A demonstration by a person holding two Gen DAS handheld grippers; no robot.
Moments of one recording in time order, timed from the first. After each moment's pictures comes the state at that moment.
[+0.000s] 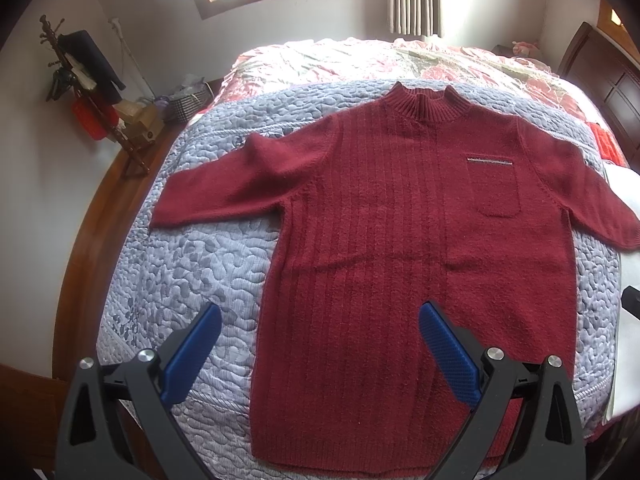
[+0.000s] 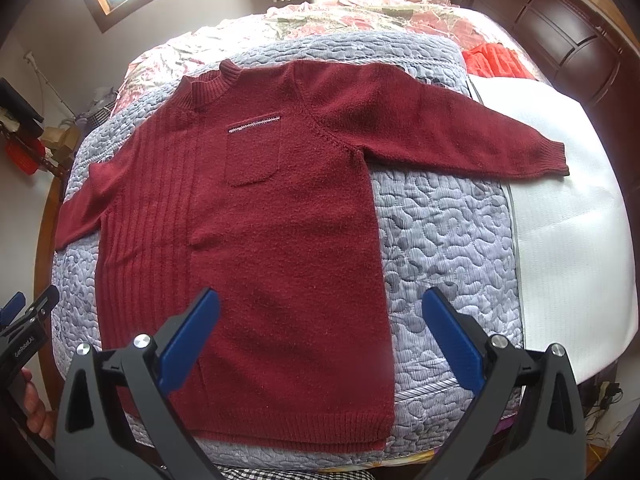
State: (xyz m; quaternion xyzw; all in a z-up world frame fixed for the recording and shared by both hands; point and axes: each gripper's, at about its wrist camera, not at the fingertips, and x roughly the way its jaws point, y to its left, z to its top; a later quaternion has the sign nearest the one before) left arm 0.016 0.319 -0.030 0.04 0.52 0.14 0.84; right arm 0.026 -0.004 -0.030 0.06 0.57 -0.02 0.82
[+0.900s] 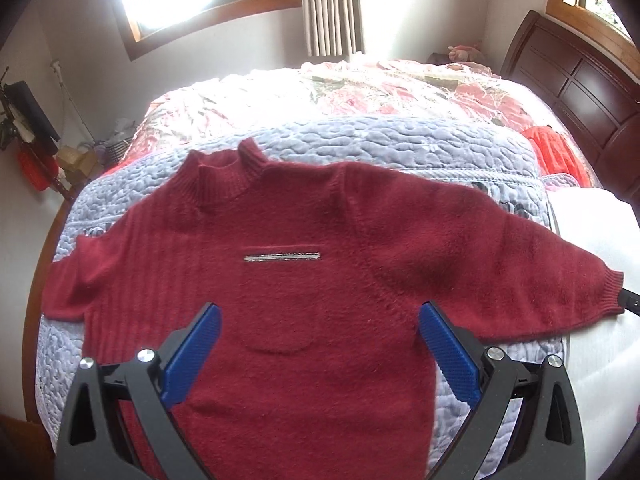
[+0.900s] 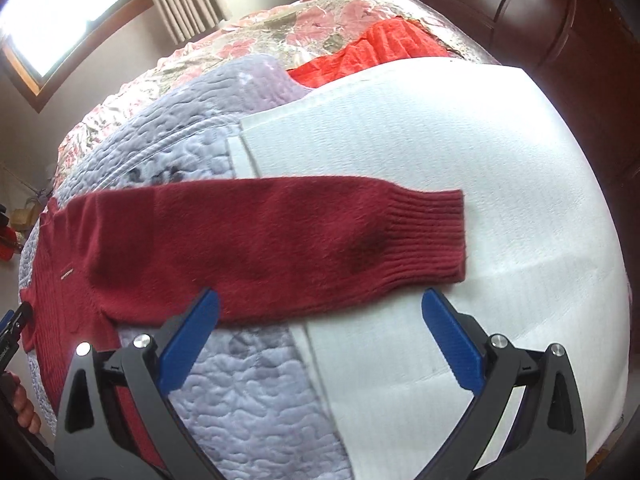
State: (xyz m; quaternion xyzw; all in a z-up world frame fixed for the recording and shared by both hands) left arm 0.200 0.067 -0.089 0.05 0.49 0.06 0.87; right arm 0.157 -0.369 -0.102 0.13 0.56 -0.09 0.82
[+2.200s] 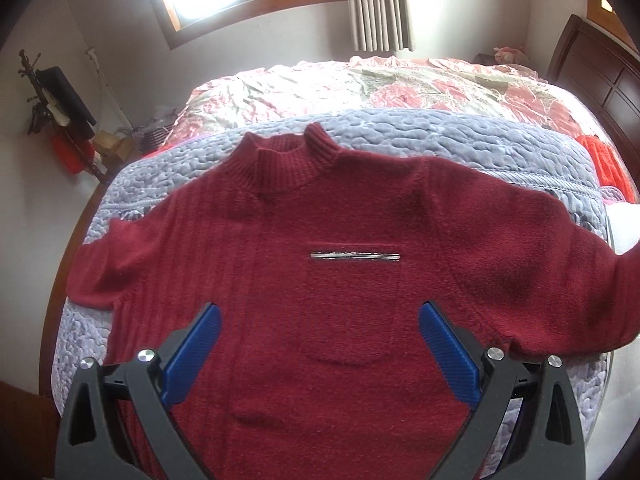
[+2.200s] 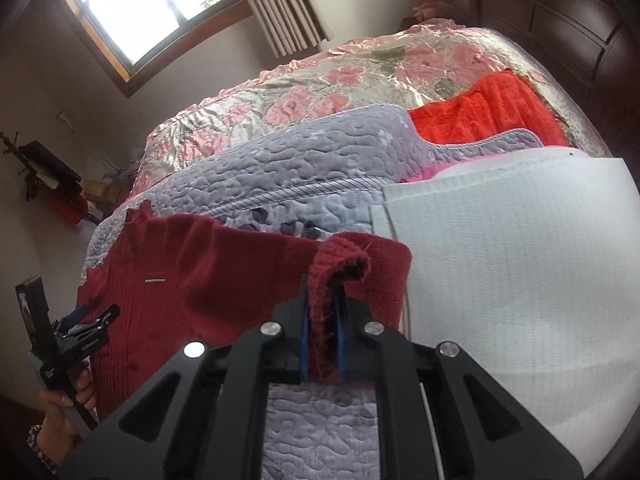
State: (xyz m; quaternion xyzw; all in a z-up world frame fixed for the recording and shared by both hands) left arm 0.203 0.131 -0.104 0.05 0.49 0.14 0.86; right arm 0.212 -0.292 -0.044 0.14 0.50 0.10 0.85
